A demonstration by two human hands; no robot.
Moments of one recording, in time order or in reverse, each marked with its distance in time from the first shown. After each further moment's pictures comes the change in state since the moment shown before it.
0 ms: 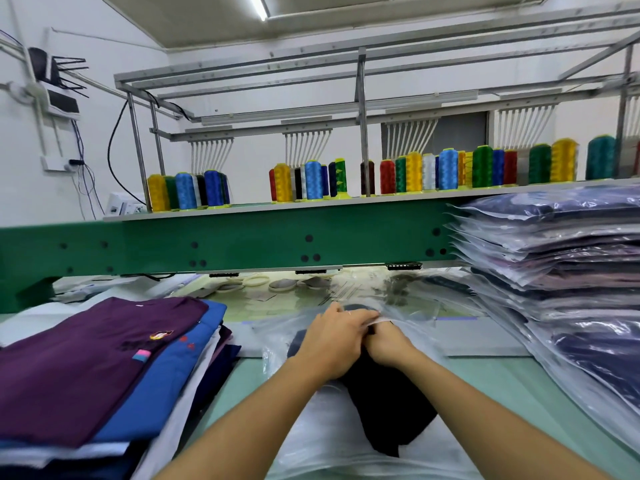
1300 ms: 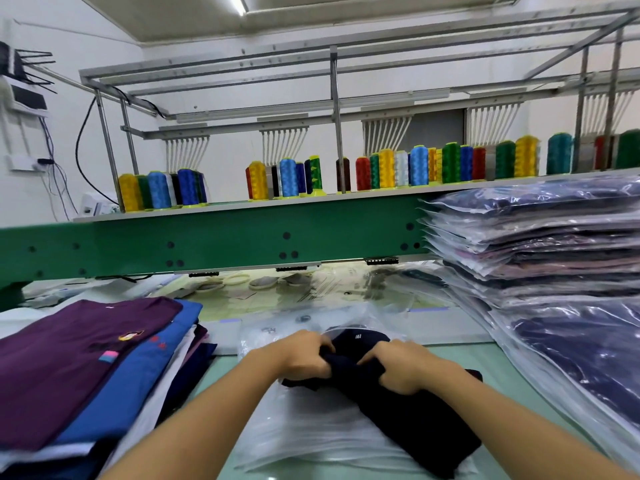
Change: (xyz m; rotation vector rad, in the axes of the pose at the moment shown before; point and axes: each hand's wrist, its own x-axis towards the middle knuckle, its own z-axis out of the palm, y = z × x) left_hand -0.008 -0.017 0.002 -0.117 -0.571 -0.117; right_hand -0.060 0.055 -0.039 -0.417 -0.304 -0.100
